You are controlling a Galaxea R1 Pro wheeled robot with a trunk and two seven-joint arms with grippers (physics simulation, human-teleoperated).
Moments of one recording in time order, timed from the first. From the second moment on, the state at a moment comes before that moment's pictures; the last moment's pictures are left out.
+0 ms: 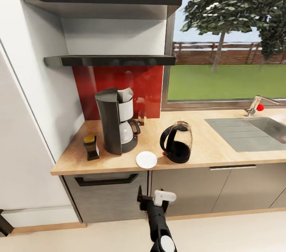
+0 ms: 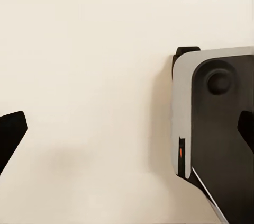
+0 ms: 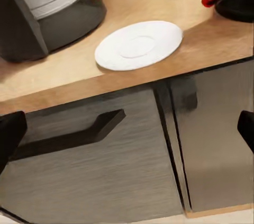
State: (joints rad) left arm -0.01 0.23 0.71 -0.19 -0.65 -0.17 -0.28; right arm -0.26 0.02 0.87 -1.26 -0.52 -0.16 -0.72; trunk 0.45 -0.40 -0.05
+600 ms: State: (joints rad) left arm -0.01 0.22 0.71 -0.19 -0.66 -0.17 -0.28; right arm -0.42 0.06 0.73 -1.44 -0.48 0.24 -0.71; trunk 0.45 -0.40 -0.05
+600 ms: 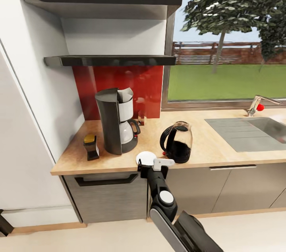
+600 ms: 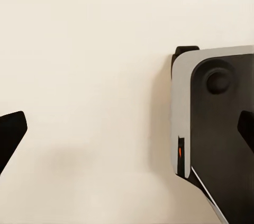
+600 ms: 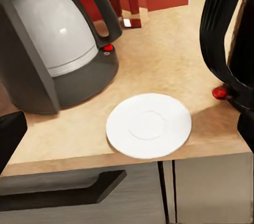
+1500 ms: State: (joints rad) left arm 0.00 0.23 0.71 -0.13 -0.81 -0.15 -0.28; right arm -0.43 0.06 0.73 -1.39 -0.42 0.24 -0.72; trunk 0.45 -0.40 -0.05
